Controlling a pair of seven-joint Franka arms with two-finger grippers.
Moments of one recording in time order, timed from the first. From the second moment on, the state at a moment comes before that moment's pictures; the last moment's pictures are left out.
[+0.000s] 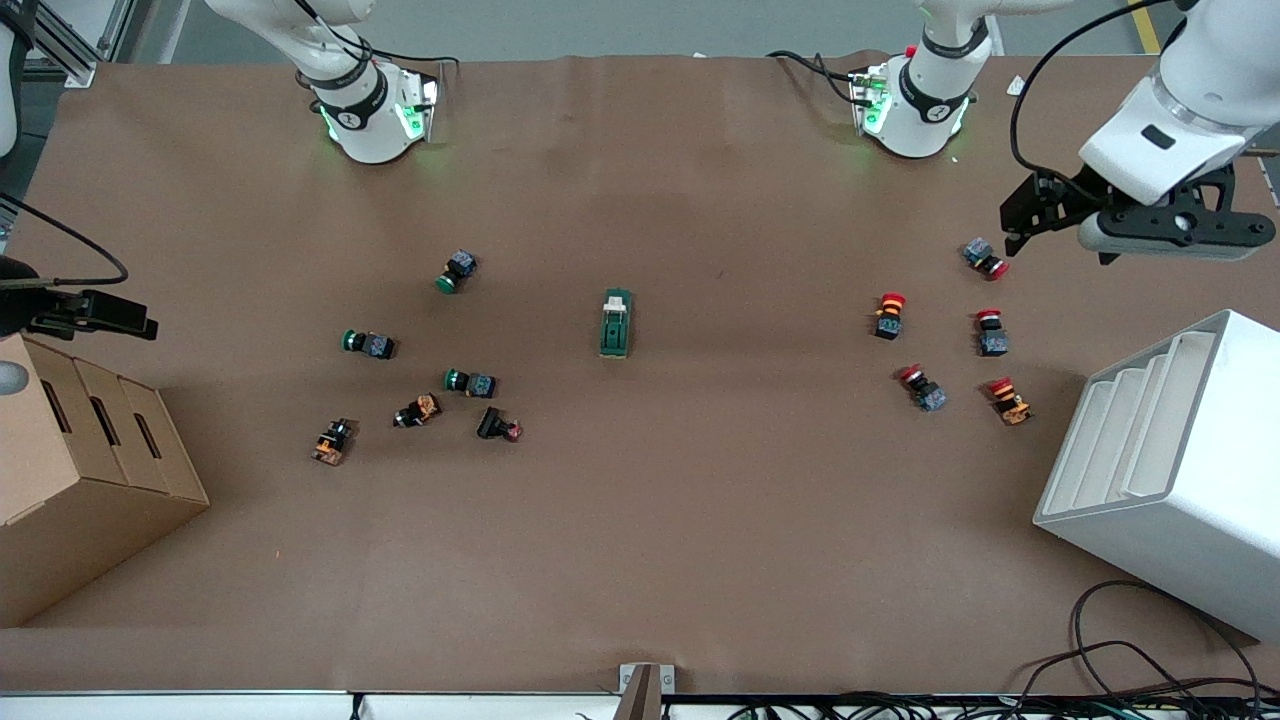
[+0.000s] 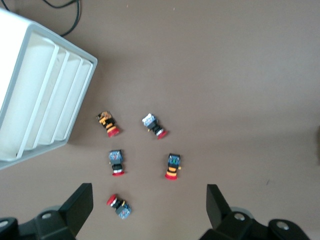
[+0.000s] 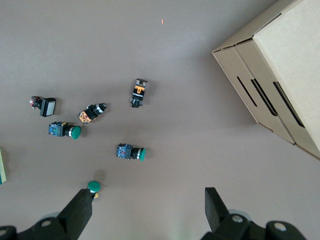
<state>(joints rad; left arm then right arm) -0.03 -0.13 -0.17 -1.74 0.02 1.67 -0.06 -0.06 0.25 -0.03 -1.34 0.02 1.44 -0.07</state>
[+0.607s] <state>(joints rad) -0.03 -0.19 -0.12 -1.79 -0.01 1.64 -0.03 -0.06 0.16 -0.03 -1.36 0.02 1.37 -0.06</state>
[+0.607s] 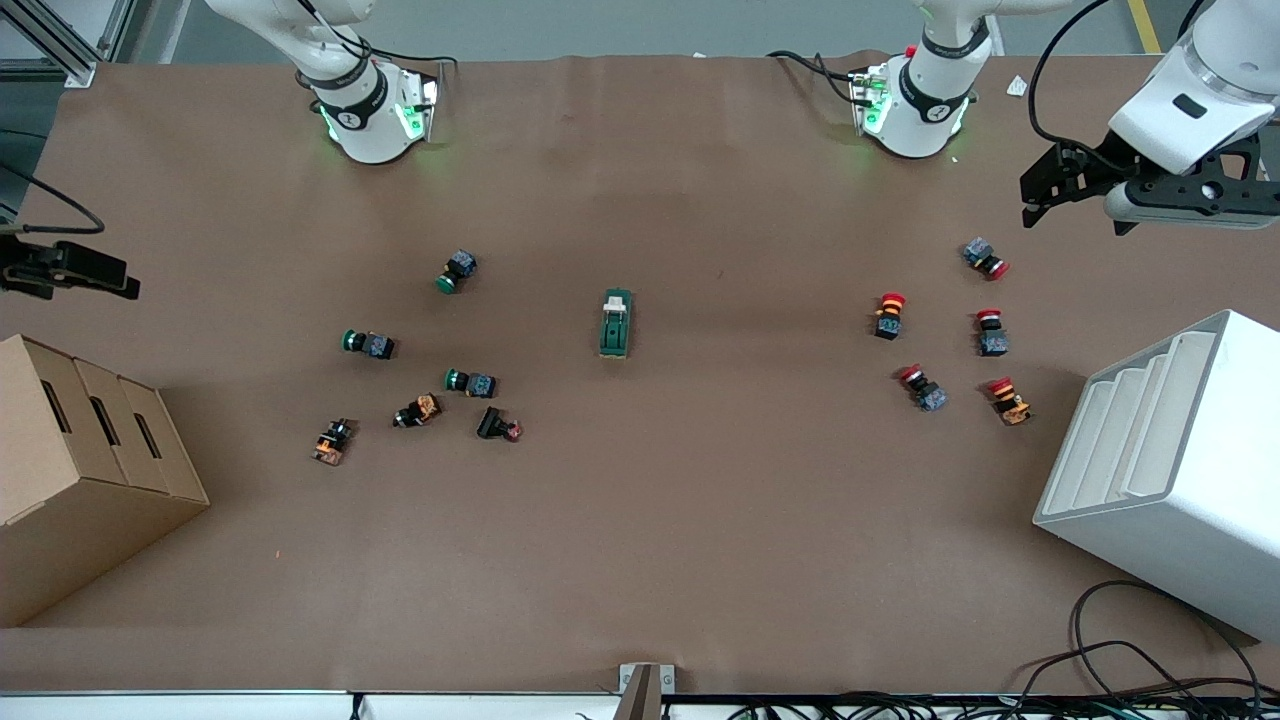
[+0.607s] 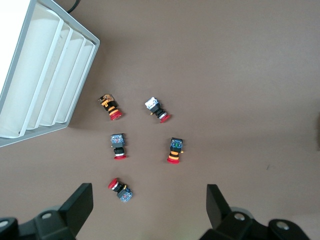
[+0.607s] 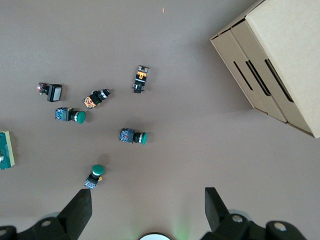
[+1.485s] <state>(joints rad) -0.03 -0.15 -0.09 -1.72 -0.04 1.61 -0.03 -0.04 0.03 -0.02 -1.44 0.02 1.35 -0.04</state>
